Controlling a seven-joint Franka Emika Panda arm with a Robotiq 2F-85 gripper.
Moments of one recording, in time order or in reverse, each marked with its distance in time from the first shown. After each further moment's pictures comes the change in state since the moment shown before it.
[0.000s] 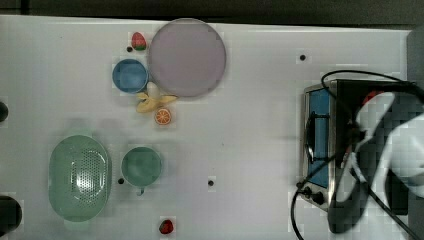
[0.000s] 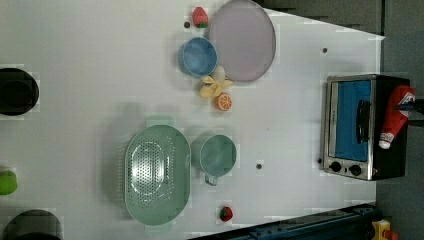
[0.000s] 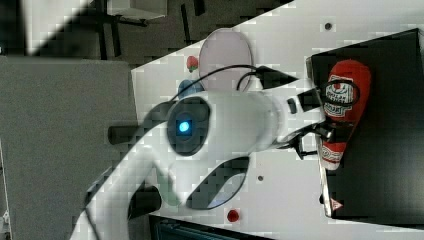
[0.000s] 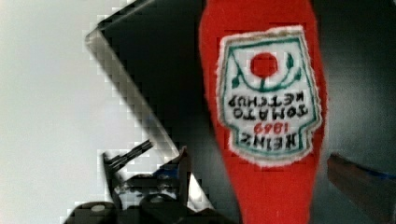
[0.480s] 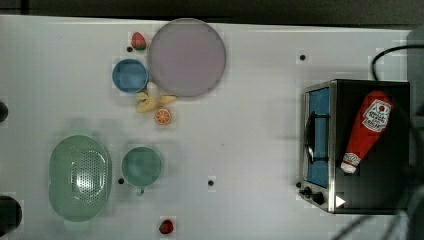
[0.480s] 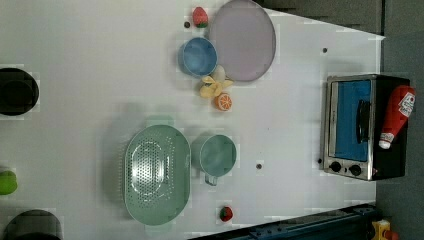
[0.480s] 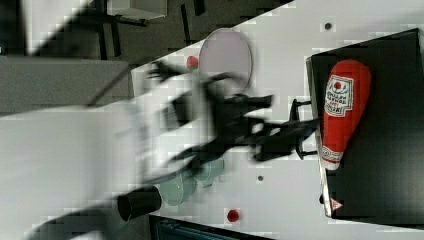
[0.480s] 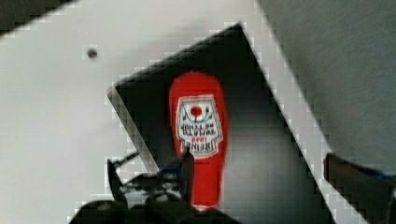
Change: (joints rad) arm 0.011 -0.148 -0.024 0.301 -0.180 -0.238 0.029
